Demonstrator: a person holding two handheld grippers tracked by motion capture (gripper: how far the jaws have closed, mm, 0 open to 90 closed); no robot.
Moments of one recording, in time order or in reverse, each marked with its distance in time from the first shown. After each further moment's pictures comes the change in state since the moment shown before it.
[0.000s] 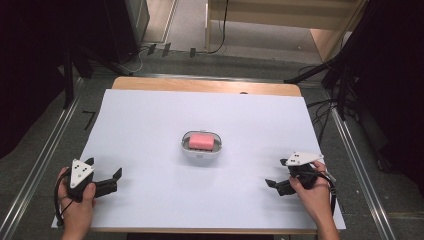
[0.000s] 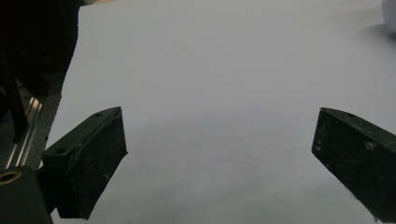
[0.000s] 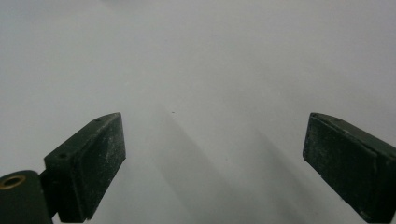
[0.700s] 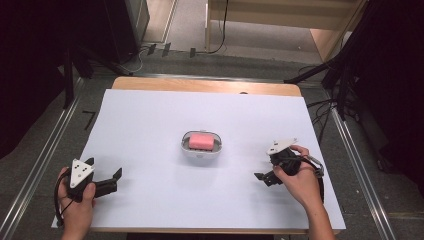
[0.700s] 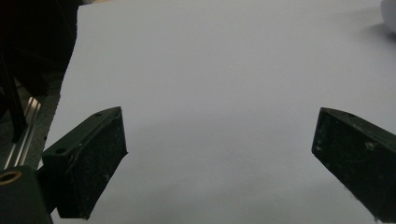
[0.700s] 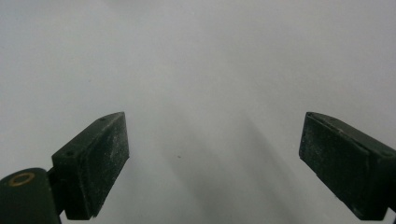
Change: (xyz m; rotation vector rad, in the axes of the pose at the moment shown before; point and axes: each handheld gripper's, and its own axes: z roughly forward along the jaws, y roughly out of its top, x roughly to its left) left arm 0.000 0.000 0.000 0.001 -0.002 -0.001; right arm 0.009 0.051 0.025 0.192 0.000 -0.089
